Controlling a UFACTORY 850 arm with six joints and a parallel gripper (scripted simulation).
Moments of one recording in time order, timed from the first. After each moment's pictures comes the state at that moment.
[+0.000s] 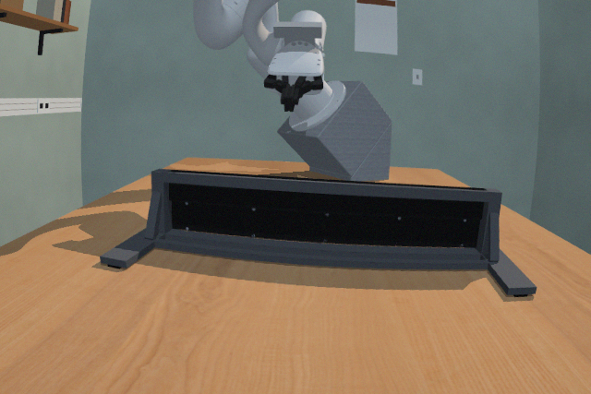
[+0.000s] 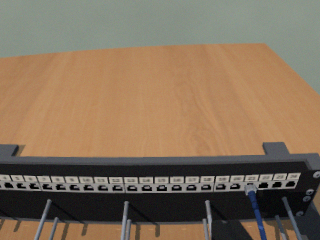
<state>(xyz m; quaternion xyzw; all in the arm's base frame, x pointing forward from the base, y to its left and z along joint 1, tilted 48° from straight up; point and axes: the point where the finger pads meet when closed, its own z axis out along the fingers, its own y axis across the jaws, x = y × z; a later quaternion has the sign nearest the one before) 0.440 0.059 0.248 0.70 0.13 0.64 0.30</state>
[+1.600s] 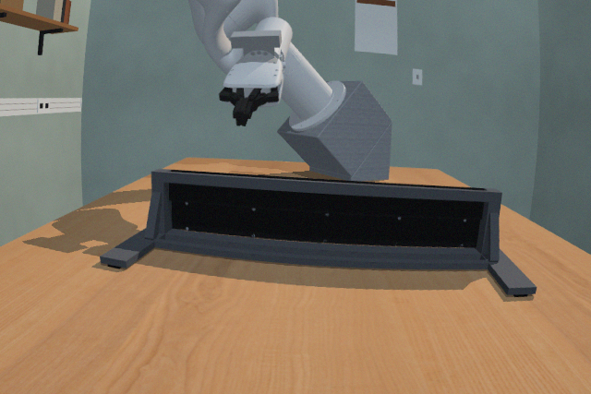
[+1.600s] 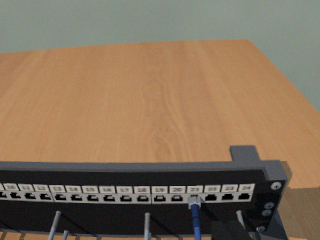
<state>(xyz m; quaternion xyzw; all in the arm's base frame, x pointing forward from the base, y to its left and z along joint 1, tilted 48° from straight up) 0.469 -0.008 0.291 0.70 0.13 0.64 0.30</state>
